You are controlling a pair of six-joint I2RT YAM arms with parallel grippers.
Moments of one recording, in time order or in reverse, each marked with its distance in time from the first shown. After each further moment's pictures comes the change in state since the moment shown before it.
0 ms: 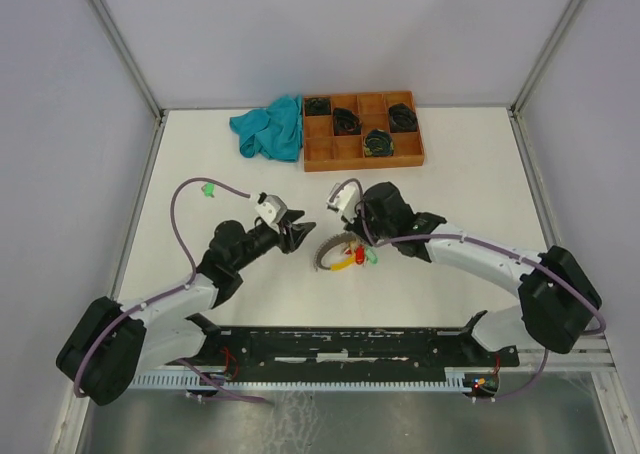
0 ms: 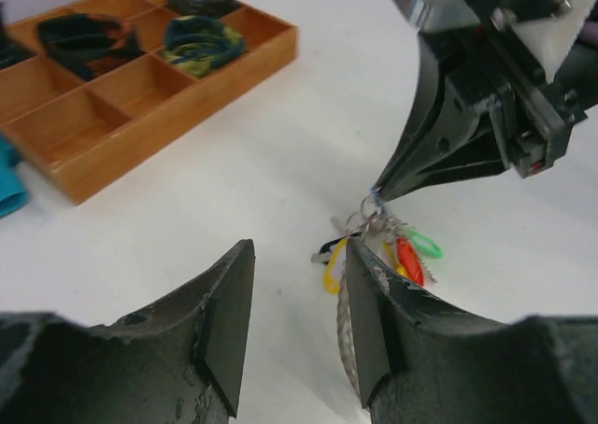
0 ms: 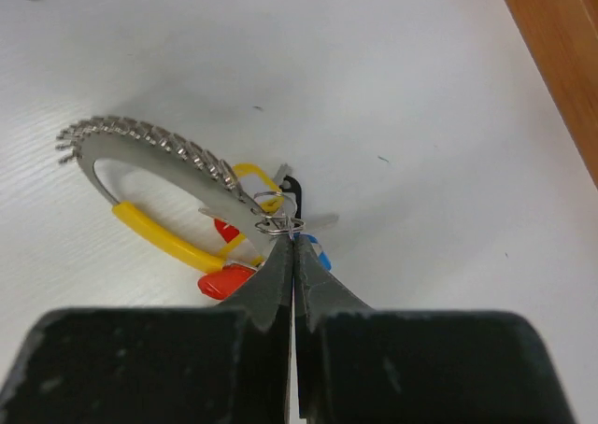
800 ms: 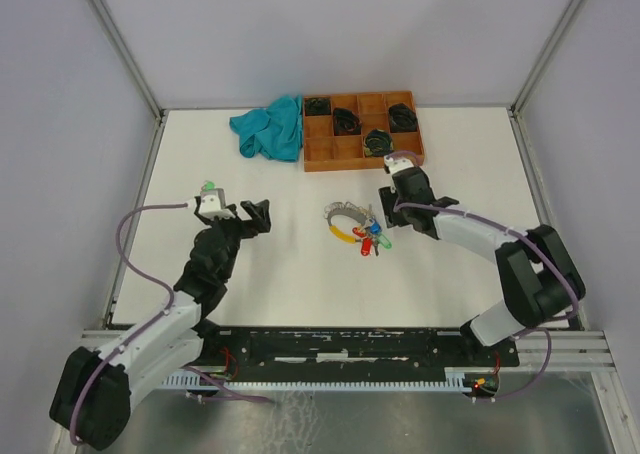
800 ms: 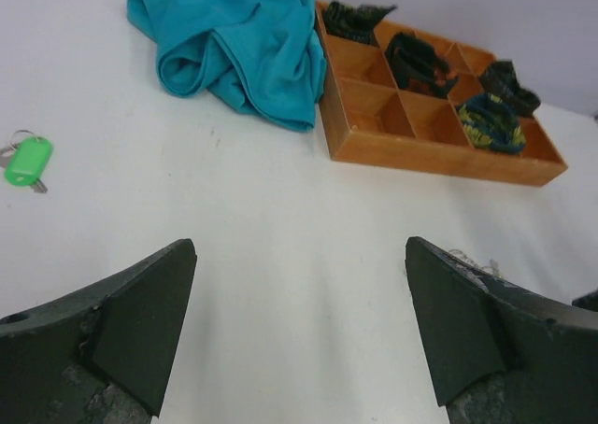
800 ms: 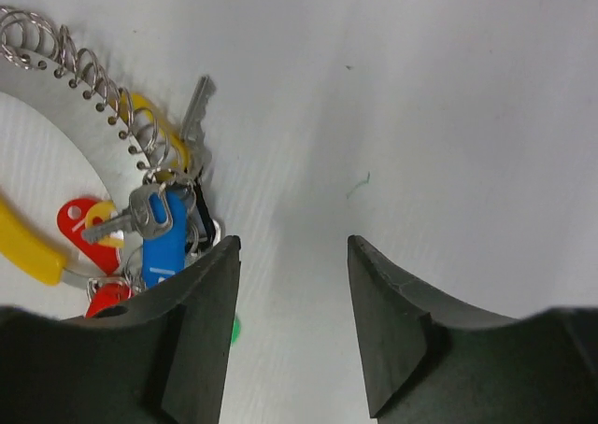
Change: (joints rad) left arm 0.124 -0.238 -0.068 -0.225 -0.694 -0.315; right arm -0.333 0.203 0.034 0.010 0.230 0.485
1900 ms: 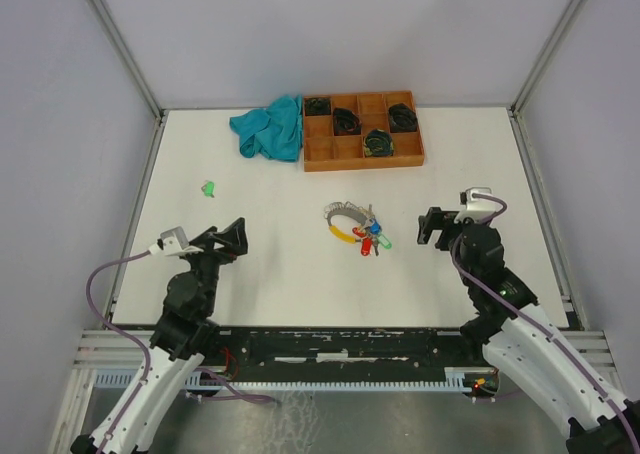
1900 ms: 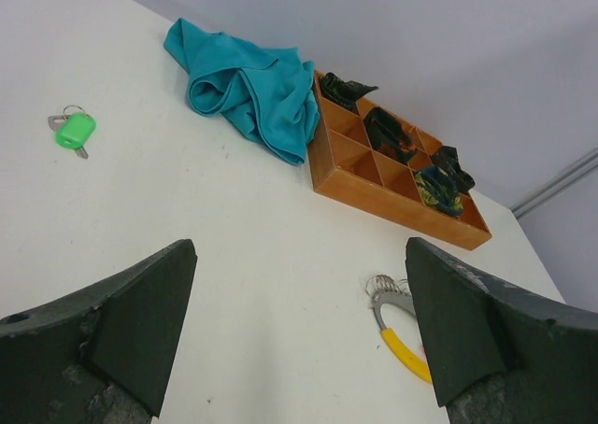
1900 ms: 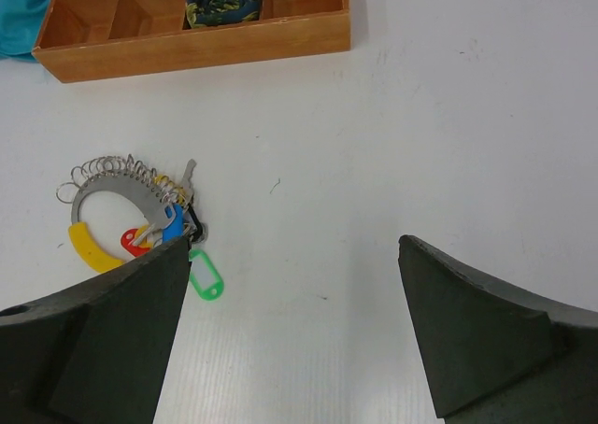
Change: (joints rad) left arm -0.006 -0.832 -0.143 -0.520 -0.130 -0.191; right arm 0.002 -1.024 -0.453 -0.024 0.219 0.157
